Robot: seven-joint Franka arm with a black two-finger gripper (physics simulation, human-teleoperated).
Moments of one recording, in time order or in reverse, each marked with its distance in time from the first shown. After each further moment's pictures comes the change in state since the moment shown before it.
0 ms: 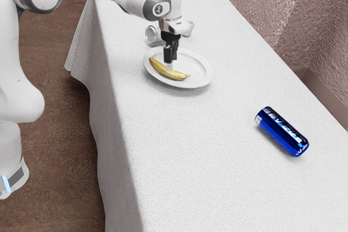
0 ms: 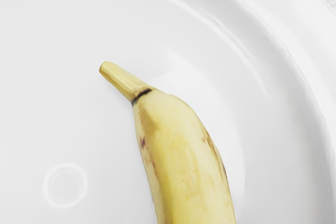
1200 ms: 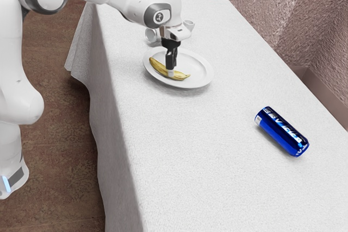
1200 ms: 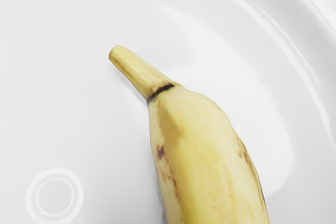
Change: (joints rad) arm -0.097 -0.057 0.093 -0.003 0.013 0.049 -0.073
